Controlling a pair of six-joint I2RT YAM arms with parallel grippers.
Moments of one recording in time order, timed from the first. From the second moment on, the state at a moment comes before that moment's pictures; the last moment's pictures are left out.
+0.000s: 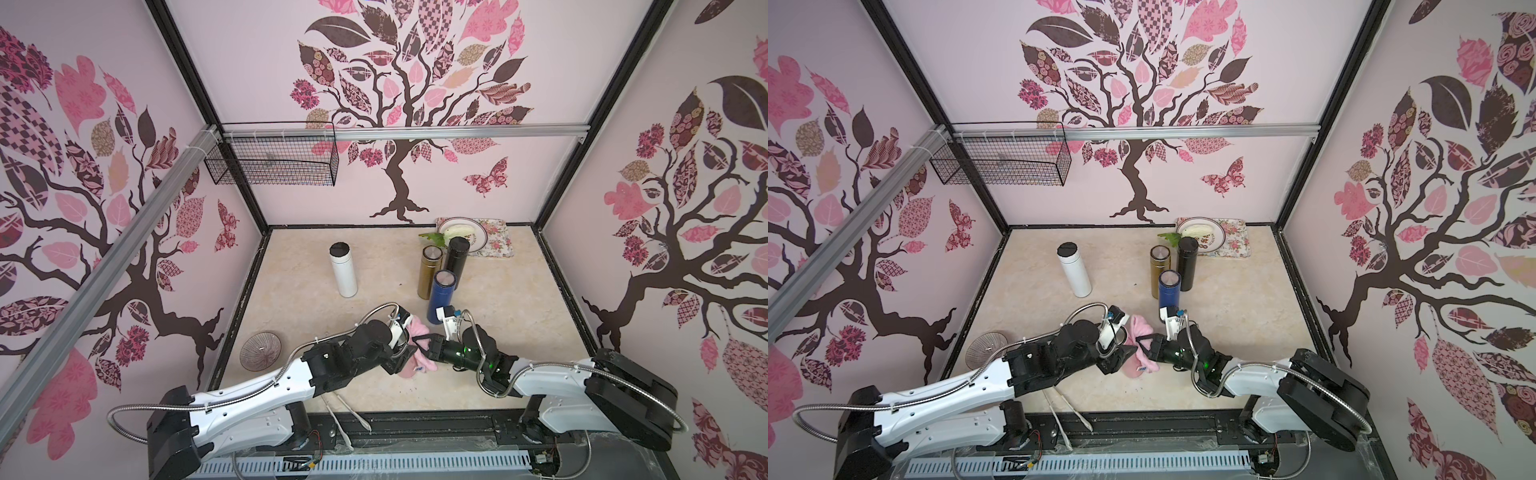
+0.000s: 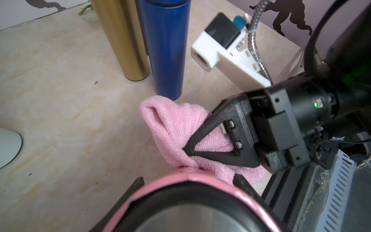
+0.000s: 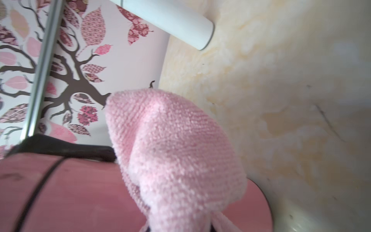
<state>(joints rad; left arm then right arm) -1.08 1.04 0.72 -0.30 -0.17 -0.25 0.92 1.29 0.24 0.73 -0.15 1.09</state>
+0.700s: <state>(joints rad) -1.07 1.03 0.72 -0.32 -0.17 -0.13 1.03 0.61 0.38 0.14 -0.05 1.04</state>
